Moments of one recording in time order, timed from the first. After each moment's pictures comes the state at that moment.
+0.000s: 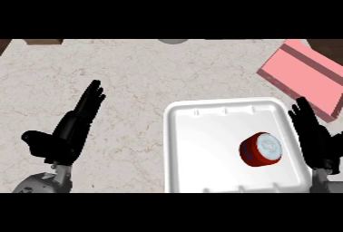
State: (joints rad) left arm -0.11 0.32 -0.25 -1.68 0.21 0.20 0.13; right arm -0.03 -0.38 0.04 -1.39 -0.38 -0.19 0.00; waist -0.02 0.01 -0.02
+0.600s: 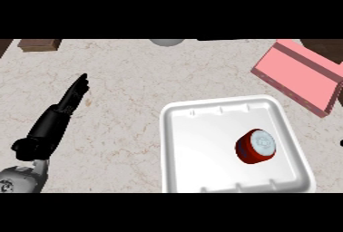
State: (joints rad) left arm -0.14 0.47 -0.21 -1.62 0.11 0.07 -0.02; right arm 0.03 -0.81 -0.19 -1.80 -0.26 -0.10 0.00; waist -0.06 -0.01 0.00
